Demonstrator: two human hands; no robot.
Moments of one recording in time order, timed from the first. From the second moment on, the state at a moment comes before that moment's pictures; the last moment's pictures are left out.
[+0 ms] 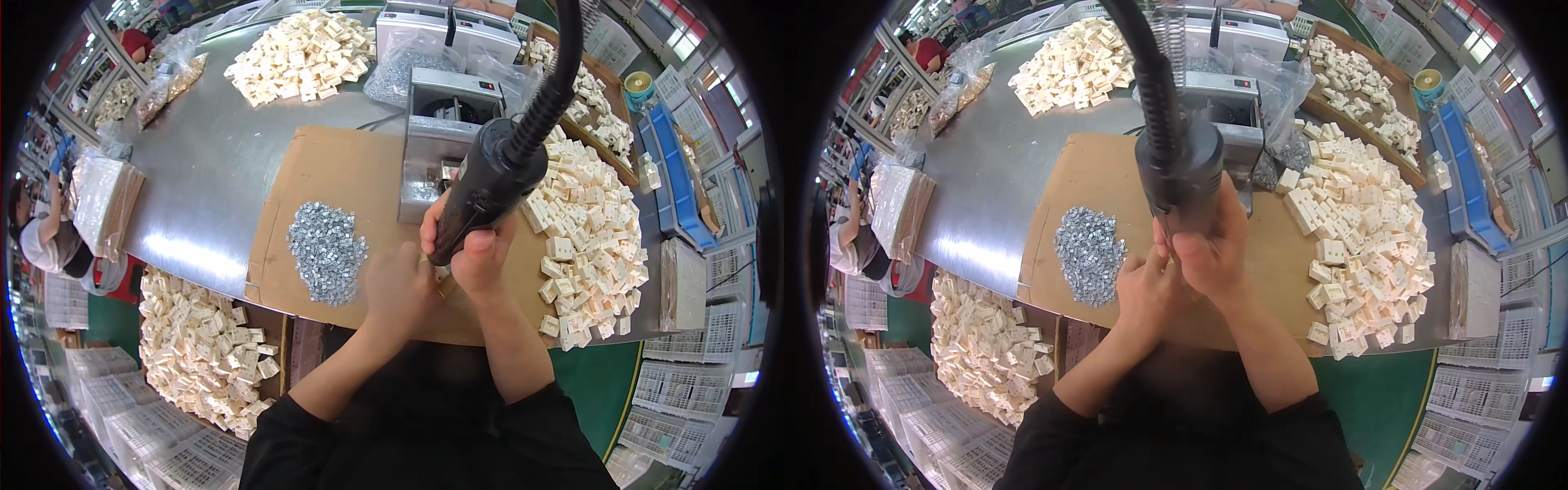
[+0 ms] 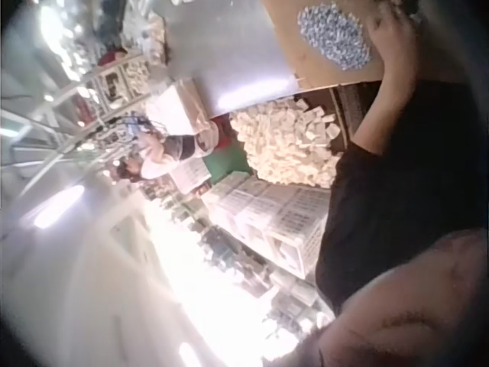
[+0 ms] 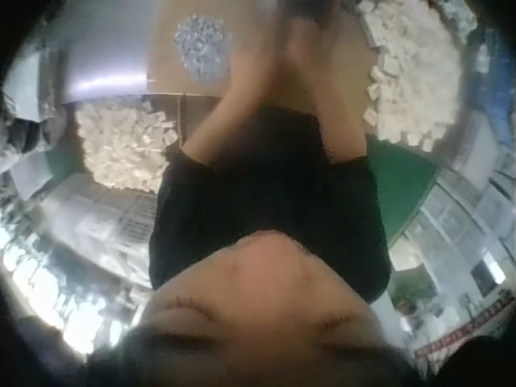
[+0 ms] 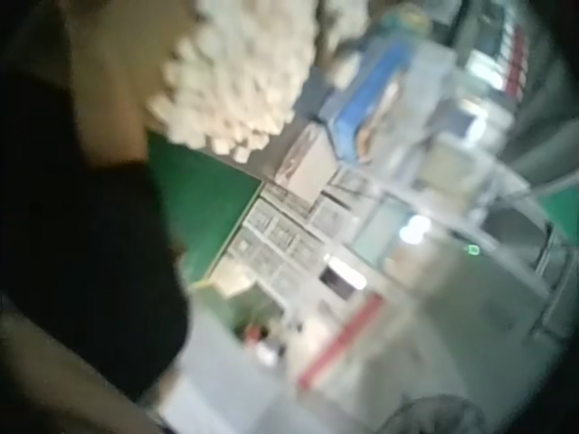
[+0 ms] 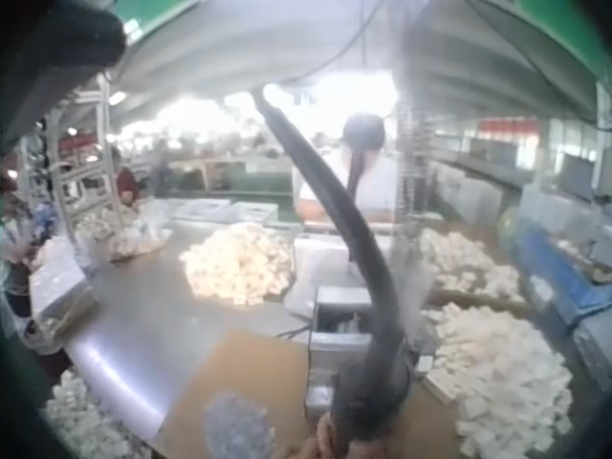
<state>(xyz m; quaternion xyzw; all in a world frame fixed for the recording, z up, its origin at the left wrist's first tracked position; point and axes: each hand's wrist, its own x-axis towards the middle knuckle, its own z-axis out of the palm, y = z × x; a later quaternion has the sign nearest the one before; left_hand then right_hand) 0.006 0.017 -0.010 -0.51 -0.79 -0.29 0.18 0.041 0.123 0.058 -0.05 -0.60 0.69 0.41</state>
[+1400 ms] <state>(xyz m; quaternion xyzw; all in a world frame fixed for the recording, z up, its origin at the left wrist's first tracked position) -0.023 -0.013 0.009 -0.55 -0.72 -0.42 0.09 0.223 0.189 0.059 -0.35 -0.72 0.49 0.35</state>
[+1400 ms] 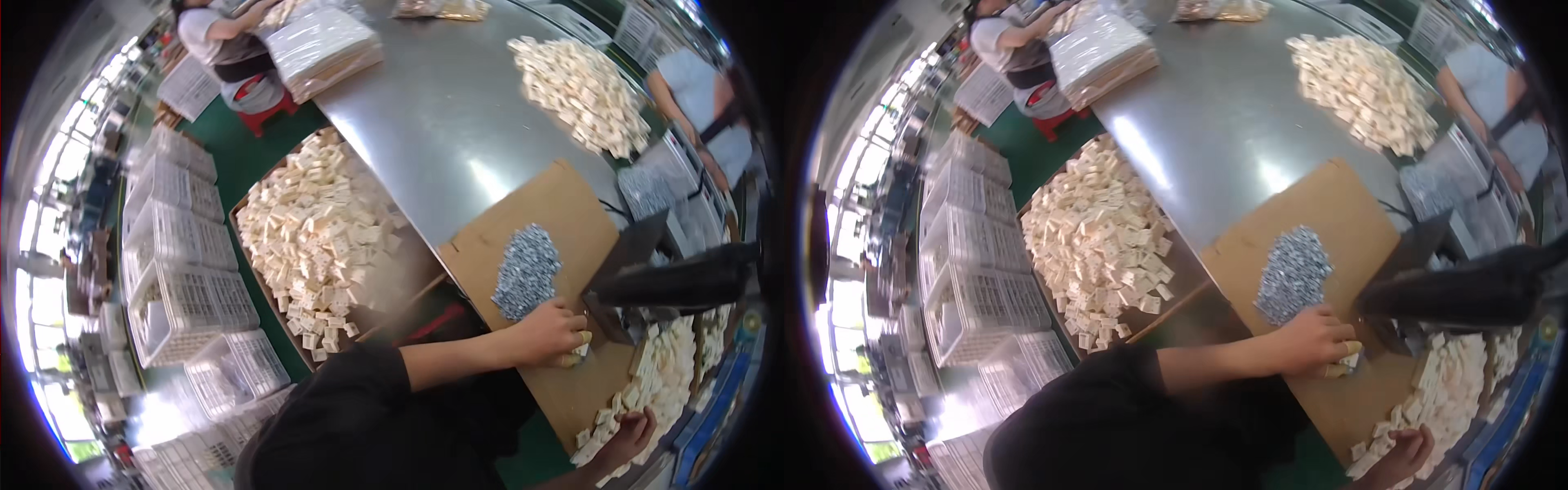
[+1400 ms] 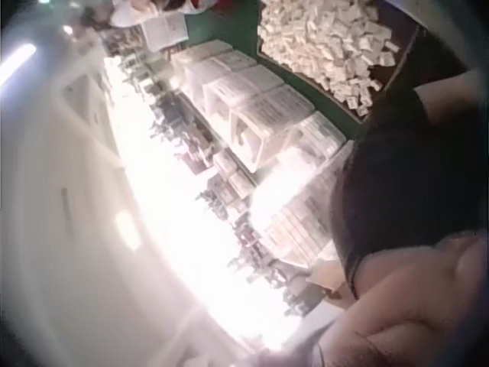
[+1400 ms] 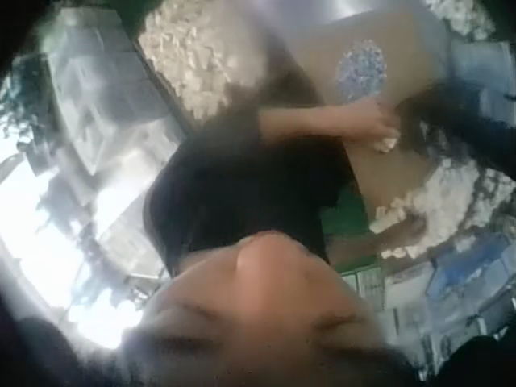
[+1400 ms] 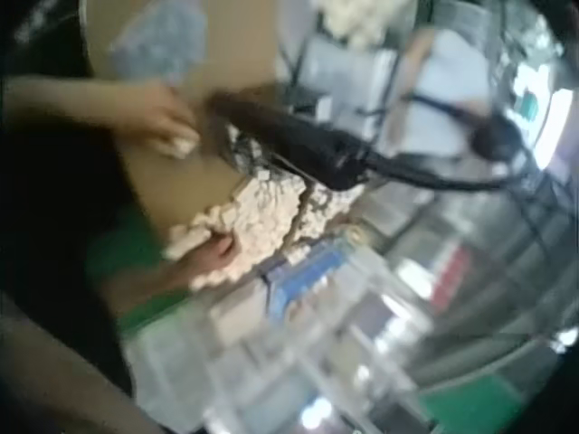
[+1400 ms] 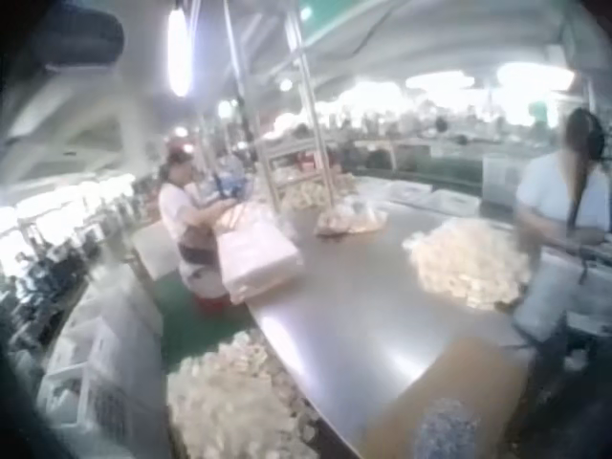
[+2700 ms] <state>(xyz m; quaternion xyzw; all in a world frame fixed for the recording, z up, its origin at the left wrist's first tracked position) -0.073 -0.103 0.008 -0.28 -0.90 -0.32 0.13 0.289 0.217 0.038 -0.35 -0.65 0.53 0.42</state>
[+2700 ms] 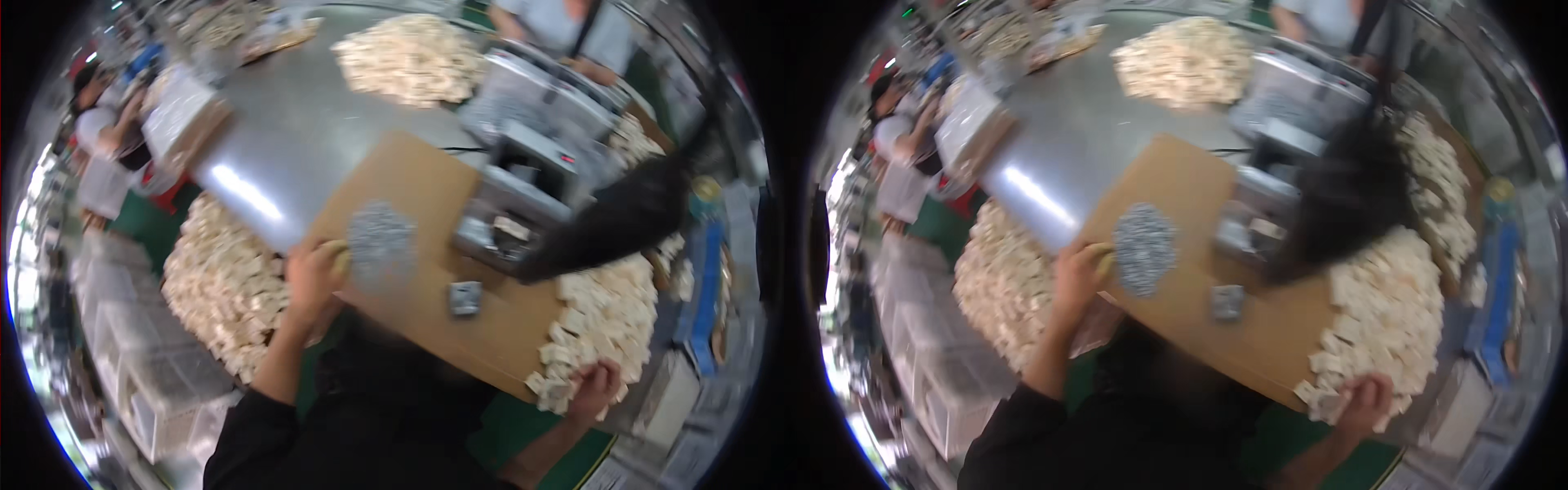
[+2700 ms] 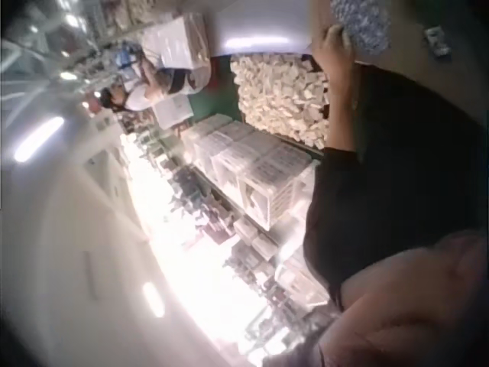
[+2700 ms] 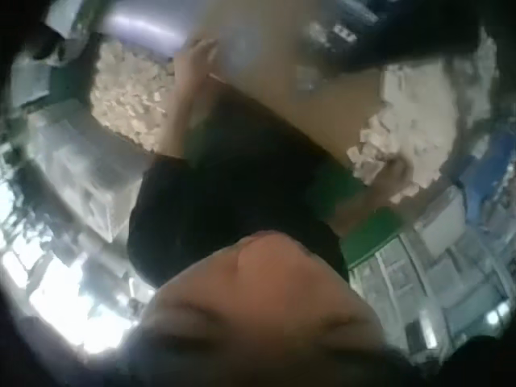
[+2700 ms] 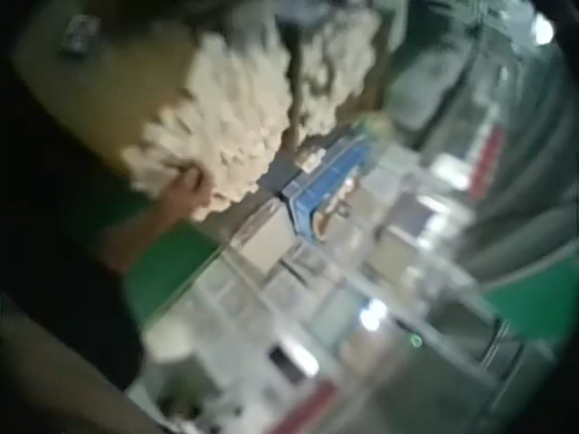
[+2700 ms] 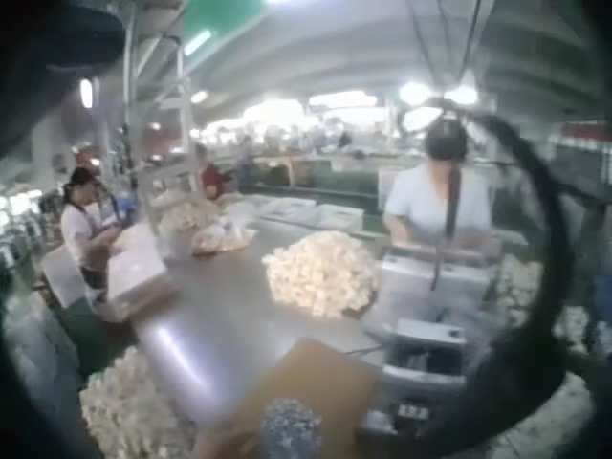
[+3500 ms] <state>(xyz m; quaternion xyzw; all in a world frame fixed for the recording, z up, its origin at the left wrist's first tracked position) -0.007 -0.064 -0.004 -0.11 -0.74 -0.66 -0.03 0.224 0.353 0.141 -0.26 -0.91 0.21 0.25</state>
